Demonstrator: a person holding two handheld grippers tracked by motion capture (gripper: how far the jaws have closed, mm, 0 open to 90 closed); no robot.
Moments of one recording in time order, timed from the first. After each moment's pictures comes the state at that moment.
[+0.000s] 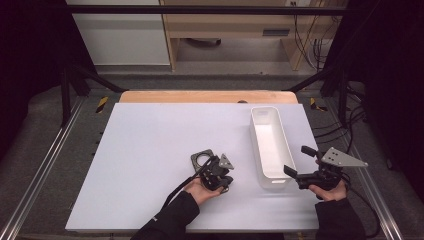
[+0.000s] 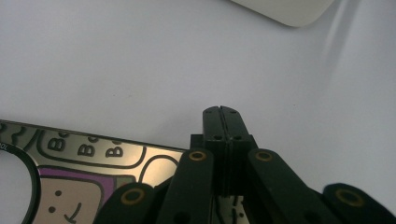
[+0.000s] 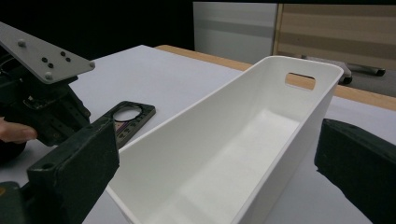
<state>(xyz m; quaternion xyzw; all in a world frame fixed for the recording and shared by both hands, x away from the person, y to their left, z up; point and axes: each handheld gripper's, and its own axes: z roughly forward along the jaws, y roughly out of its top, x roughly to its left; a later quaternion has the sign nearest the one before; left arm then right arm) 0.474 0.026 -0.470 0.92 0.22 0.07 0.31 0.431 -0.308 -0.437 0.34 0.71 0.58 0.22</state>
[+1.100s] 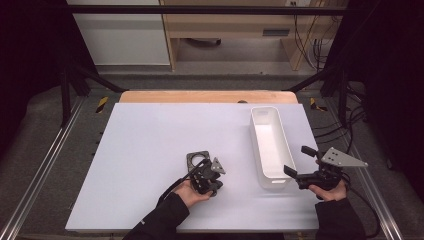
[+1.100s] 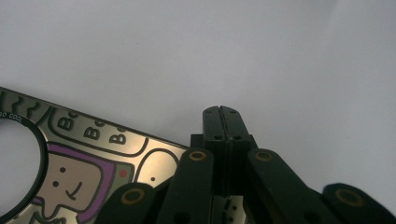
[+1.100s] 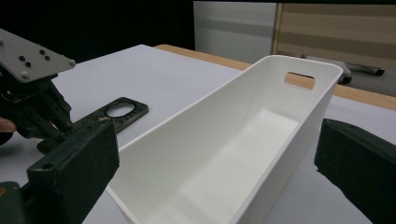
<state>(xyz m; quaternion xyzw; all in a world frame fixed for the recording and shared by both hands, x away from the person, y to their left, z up) 0.463 0.054 -0.463 0.94 0.21 0.06 0.27 0.431 -0.308 -0.437 0.34 0.71 0.58 0.22</state>
